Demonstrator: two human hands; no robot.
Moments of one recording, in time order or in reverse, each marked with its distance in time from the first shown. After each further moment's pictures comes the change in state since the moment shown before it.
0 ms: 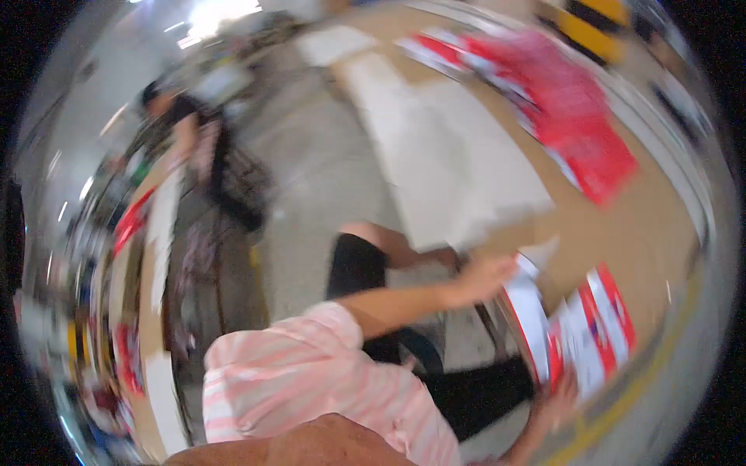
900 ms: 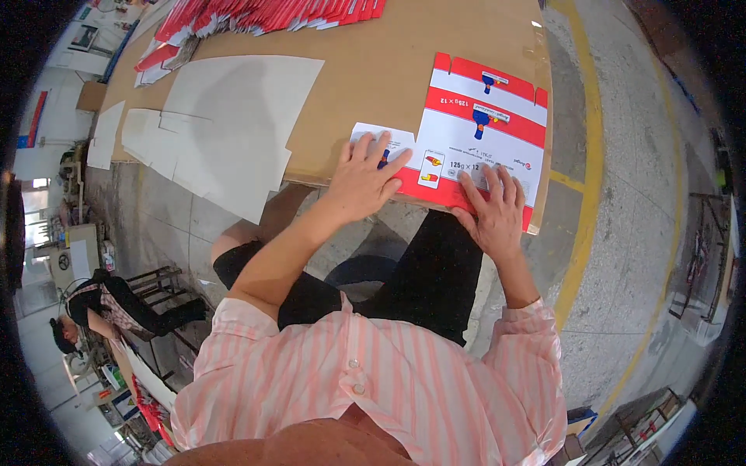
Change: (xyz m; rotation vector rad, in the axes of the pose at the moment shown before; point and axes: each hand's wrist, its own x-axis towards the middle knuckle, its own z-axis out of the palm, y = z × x) left_hand 0.014 -0.008 0.046 1.088 -0.582 0.607; right_hand 0.014 -0.052 -0.037 -0.084 0.083 -0.086
